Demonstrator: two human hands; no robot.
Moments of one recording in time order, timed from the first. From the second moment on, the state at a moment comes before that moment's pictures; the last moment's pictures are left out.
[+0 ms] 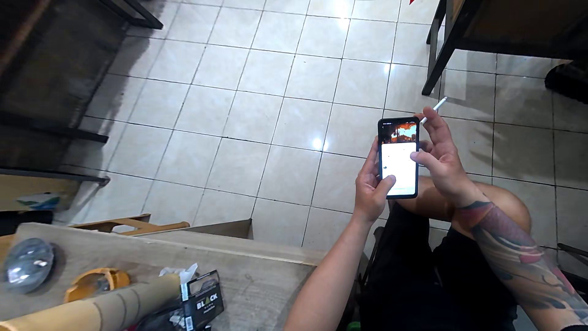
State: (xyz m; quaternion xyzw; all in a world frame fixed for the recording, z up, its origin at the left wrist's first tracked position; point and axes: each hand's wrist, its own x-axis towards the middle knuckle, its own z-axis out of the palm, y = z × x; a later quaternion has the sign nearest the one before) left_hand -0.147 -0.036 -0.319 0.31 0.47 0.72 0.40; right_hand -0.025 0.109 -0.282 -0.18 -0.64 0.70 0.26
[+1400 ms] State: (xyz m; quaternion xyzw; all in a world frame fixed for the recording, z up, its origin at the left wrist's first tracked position) left_hand -0.153 -0.039 -0.327 0.31 0.43 0.72 0.44; right_hand -0.025 0.108 -0.280 -0.18 -0.63 0.70 0.27
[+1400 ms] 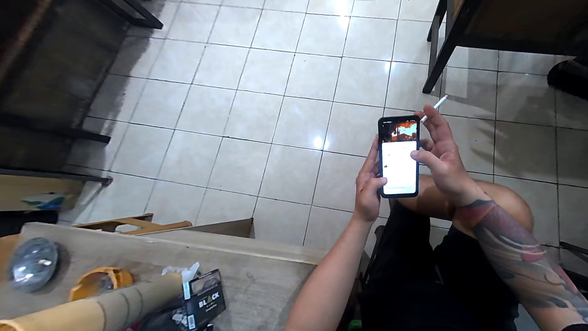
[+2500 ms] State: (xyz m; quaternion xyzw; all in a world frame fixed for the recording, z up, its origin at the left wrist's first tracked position) left_hand -0.153 -0.037 -0.327 0.31 0.42 0.73 0.45; right_hand -0.026 0.108 -0.279 -0.19 -0.65 0.69 0.27
